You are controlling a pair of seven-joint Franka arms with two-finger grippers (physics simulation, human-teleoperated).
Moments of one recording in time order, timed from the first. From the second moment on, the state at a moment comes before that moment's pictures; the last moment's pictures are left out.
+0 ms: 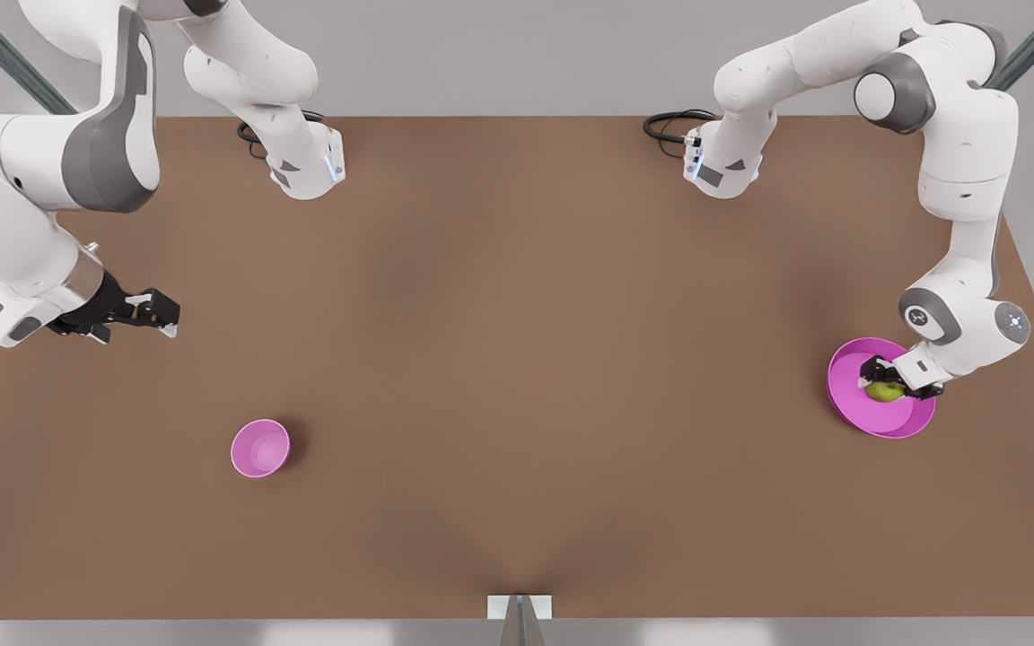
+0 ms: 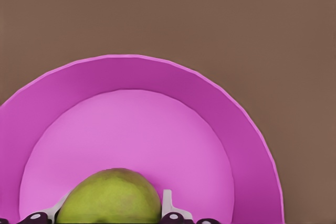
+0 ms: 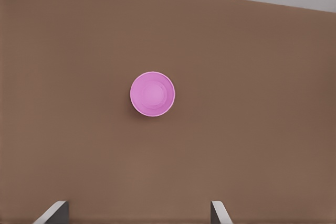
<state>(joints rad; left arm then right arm) 0.42 0.60 0.02 -1.93 -0.22 2.55 1.01 -0.09 0.15 0.13 -1.43 -0.06 1.61 -0.08</state>
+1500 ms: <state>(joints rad) -0.22 0.73 -0.39 -1.63 -1.48 2.26 1.20 -0.01 0.77 0.48 -1.42 1.17 2.30 -0.23</state>
